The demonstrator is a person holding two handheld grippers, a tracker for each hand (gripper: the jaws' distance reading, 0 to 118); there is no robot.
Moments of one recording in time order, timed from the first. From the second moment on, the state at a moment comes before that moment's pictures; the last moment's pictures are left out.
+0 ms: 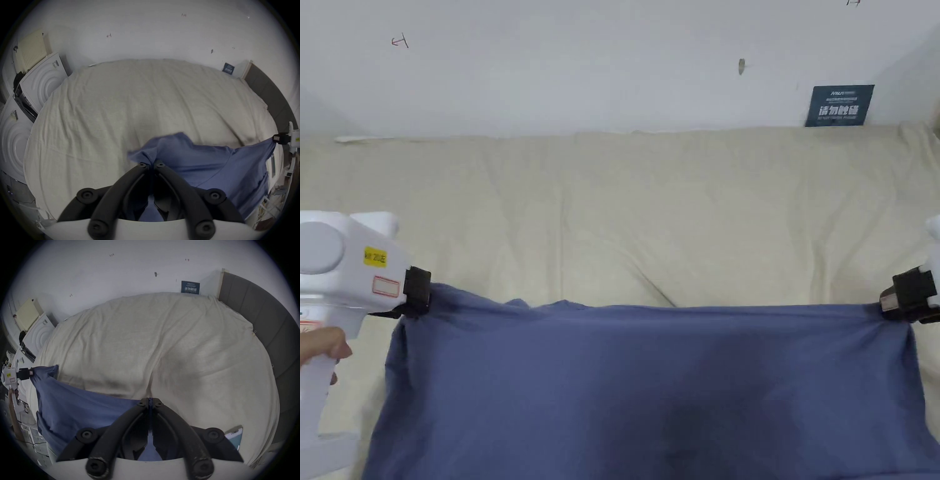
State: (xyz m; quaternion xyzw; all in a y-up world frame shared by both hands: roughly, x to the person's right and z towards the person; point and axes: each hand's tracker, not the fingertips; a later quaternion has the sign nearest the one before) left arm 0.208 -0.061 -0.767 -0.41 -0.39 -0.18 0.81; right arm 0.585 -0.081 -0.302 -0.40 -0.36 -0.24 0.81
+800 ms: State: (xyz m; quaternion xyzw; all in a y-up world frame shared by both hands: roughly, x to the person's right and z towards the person) left arm 0.006 -0.153 -0.607 -0.46 -0.36 -0.19 0.79; right arm 0.398 -0.162 -0.147 -0.45 -0.34 -0.27 0.78
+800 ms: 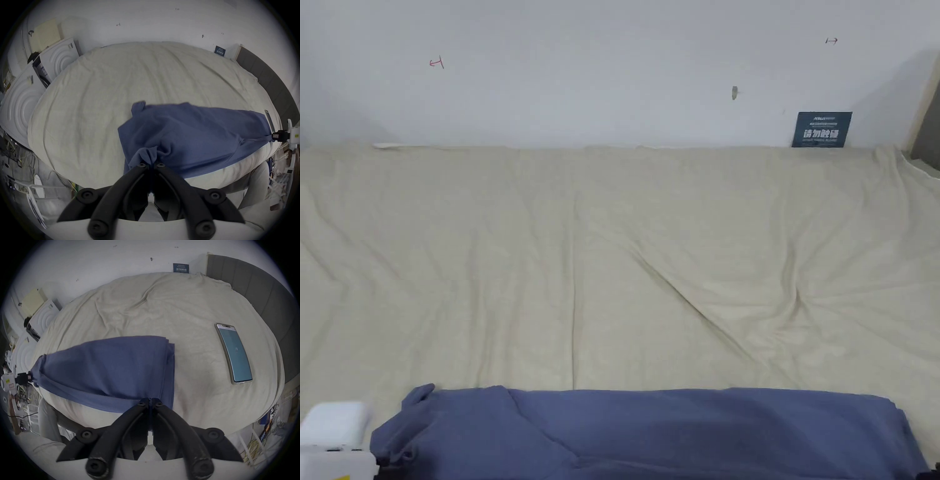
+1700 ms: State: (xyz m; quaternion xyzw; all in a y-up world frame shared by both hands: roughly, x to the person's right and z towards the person) left arm -0.086 -0.133 -0.640 -0.48 -0.42 0.02 0.77; right arm 0.272 -0.136 -0.324 -0.35 -0.18 -0.26 0.88
